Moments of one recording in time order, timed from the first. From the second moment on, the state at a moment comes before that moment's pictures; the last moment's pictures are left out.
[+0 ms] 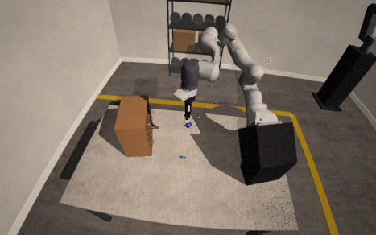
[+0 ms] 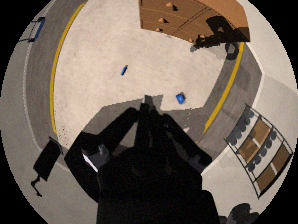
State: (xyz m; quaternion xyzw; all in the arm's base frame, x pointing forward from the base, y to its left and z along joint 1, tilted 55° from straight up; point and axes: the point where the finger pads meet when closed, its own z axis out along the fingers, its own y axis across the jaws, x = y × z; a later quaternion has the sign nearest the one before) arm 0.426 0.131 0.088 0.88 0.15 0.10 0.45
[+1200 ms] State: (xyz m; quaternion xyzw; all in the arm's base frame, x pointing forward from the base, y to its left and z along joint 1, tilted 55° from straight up) arm 0.445 0.138 0.222 0.88 0.11 0.13 0.44
